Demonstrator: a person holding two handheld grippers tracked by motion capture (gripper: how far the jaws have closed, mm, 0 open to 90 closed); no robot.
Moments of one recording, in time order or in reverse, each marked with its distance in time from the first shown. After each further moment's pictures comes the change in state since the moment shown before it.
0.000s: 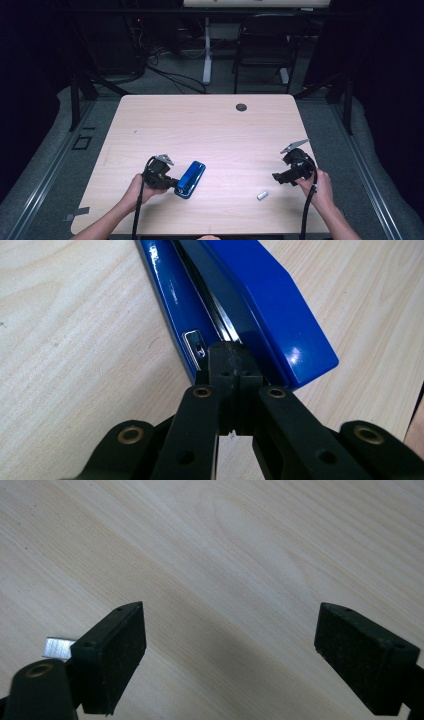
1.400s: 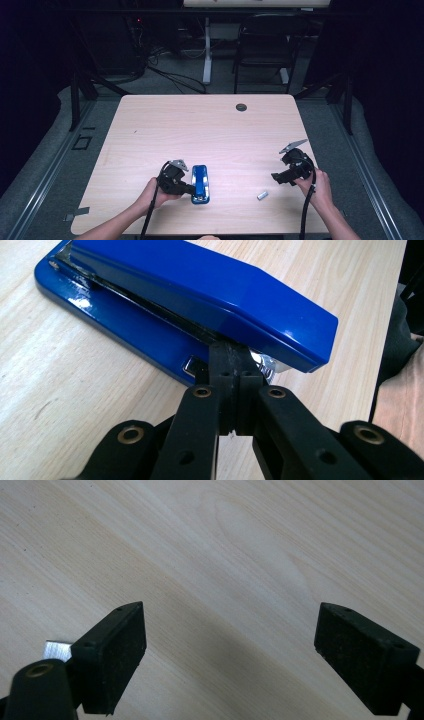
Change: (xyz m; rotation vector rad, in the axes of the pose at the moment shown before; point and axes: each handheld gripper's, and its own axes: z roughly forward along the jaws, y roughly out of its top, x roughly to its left) left arm -0.030 0.015 0.027 -0.014 -0.111 0.072; right arm 0.002 0.002 0.001 0.009 -0.014 -0.014
